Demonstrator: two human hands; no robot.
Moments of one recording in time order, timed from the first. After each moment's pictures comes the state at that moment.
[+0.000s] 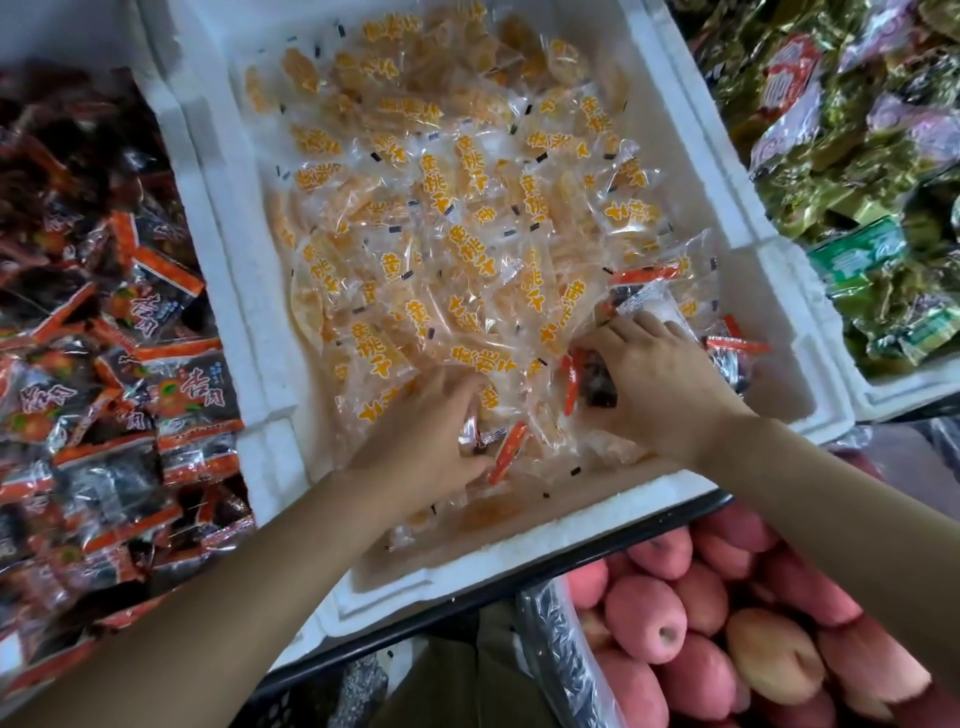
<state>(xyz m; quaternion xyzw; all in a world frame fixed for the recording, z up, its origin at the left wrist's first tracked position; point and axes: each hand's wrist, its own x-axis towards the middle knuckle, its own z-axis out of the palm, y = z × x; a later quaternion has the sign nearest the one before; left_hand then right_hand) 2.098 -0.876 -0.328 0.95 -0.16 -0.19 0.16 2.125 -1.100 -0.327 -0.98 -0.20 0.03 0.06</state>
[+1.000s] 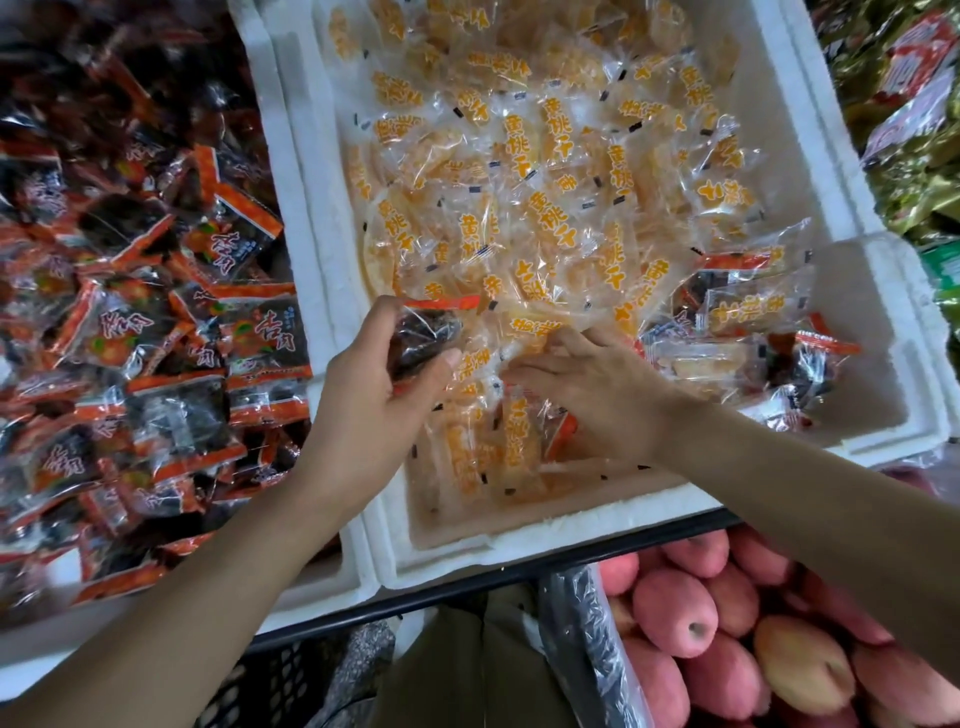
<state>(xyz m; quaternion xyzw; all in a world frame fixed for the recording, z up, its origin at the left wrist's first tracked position) 2.069 -0.824 -0.283 0.84 0.08 -0.04 0.53 2.127 -1.030 -0.343 -0.89 -0.44 0.10 -0.04</state>
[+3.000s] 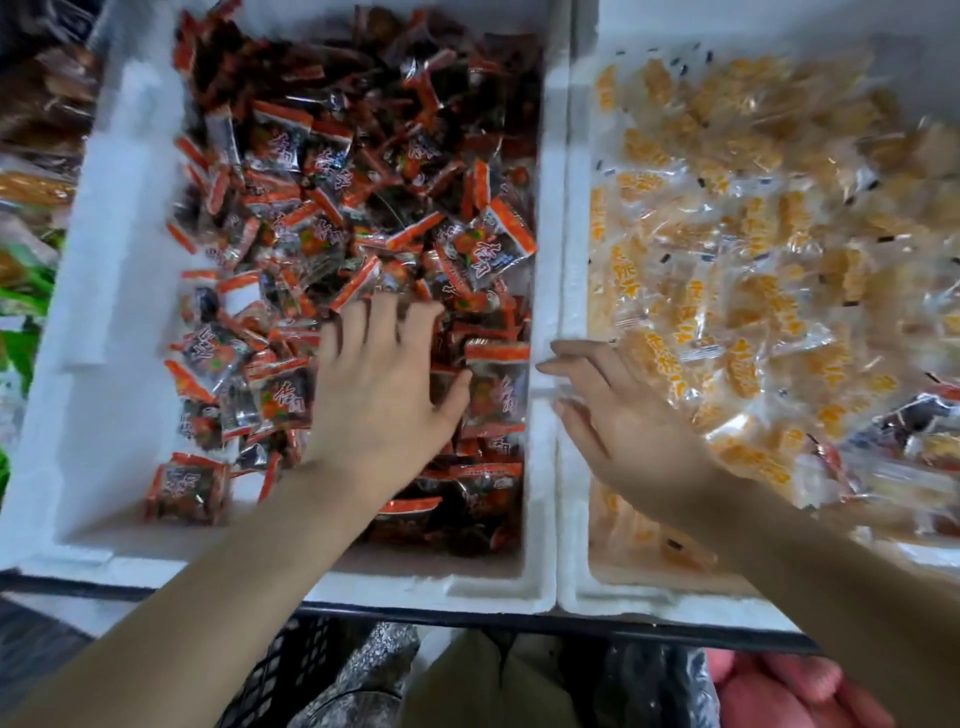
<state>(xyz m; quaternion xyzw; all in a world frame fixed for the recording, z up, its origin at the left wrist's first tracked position) 2.034 -0.688 -0.272 0.99 0.10 0.07 0.01 2.104 -0.885 -0.315 -0.89 -0.39 0.04 0.24</state>
